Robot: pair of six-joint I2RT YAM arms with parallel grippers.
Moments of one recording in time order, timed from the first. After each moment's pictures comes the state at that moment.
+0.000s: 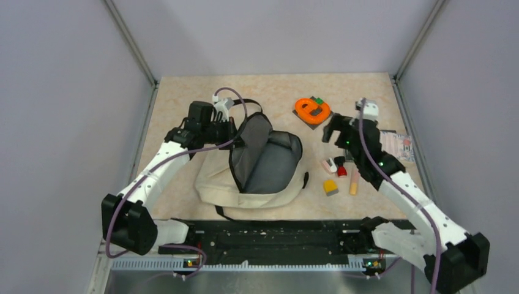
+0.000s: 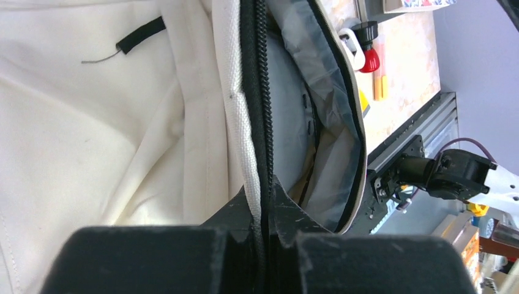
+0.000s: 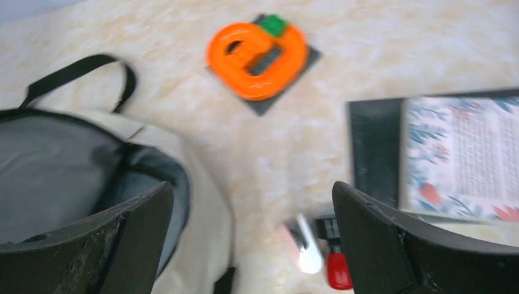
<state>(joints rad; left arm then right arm) -0.33 1.29 1.04 -0.48 0.53 -0.41 0.52 1.00 0.84 -0.21 0.34 0.39</state>
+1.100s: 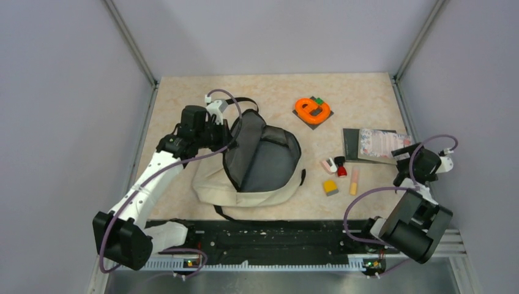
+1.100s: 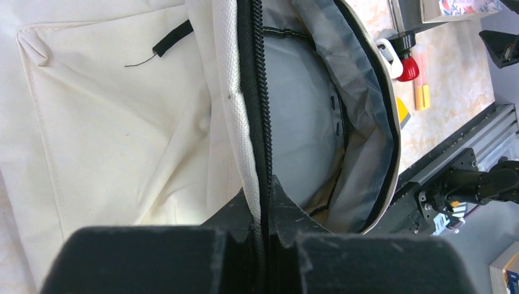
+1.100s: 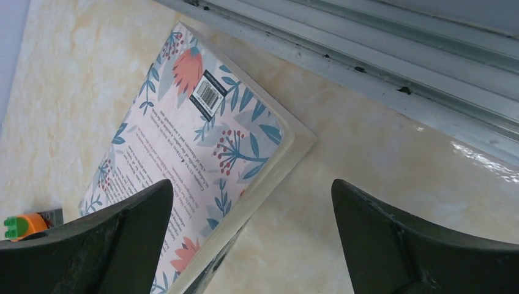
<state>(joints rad) -0.33 1.18 1.04 -0.53 0.40 -0.30 -0.61 1.17 0.38 0.23 0.04 0.67</state>
